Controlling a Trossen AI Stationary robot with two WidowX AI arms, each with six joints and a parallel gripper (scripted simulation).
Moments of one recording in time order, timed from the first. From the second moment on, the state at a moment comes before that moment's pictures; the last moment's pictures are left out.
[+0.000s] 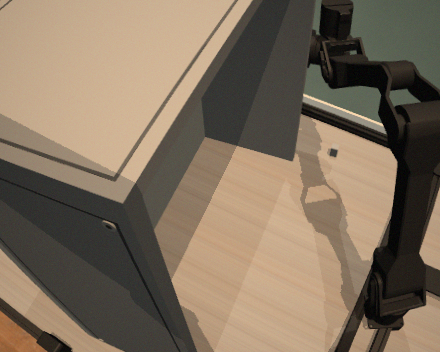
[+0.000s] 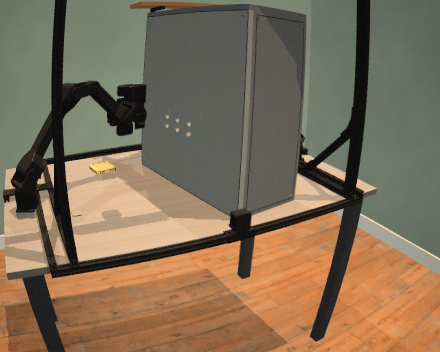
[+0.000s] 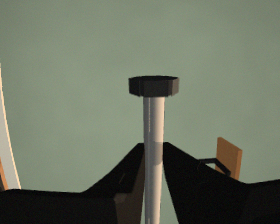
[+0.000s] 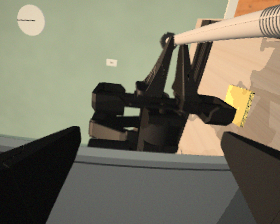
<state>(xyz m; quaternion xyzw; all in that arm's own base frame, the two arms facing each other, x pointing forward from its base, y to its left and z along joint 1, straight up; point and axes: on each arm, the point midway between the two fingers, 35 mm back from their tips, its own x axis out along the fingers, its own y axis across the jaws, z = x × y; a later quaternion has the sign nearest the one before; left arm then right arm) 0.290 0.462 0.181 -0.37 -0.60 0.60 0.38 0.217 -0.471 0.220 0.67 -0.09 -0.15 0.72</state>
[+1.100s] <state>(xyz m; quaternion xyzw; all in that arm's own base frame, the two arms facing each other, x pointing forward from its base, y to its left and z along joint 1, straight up) 0.290 0.462 0.181 -0.37 -0.60 0.60 0.38 0.167 -0.493 0.184 0.71 -0.10 -0.10 0.69</state>
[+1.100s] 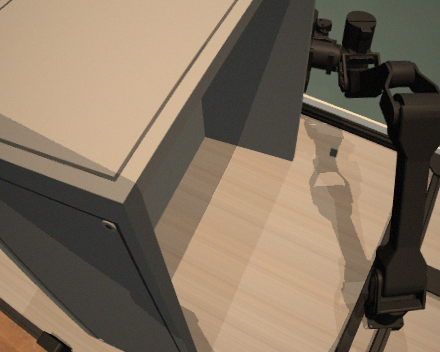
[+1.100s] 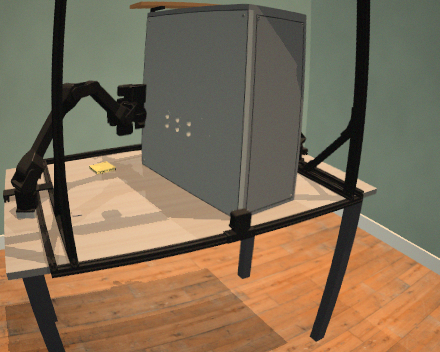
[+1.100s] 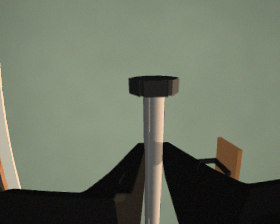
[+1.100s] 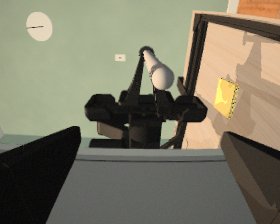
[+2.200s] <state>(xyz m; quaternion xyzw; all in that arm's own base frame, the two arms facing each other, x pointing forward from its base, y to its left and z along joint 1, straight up) 0.290 0.462 0.181 -0.37 -0.60 0.60 0.38 0.125 -0.509 0.178 0.70 -0.13 -0.13 0.69</state>
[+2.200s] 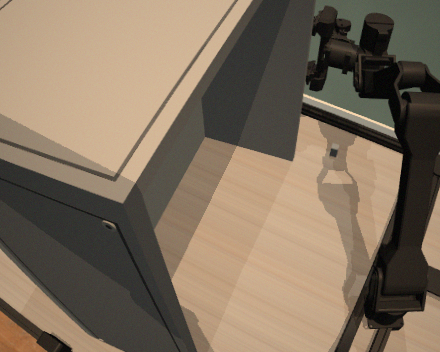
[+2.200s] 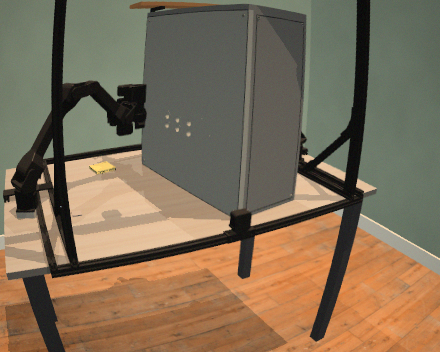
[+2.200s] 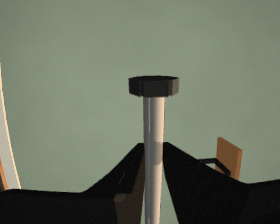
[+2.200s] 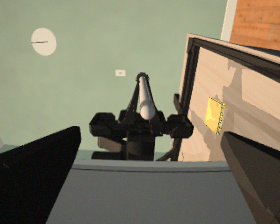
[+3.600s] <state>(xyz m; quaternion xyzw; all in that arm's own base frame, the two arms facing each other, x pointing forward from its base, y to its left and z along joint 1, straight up) 0.290 0.462 0.181 -0.37 -0.60 0.60 0.38 0.164 -0.523 0.177 0.70 -0.12 -0.12 0.69</state>
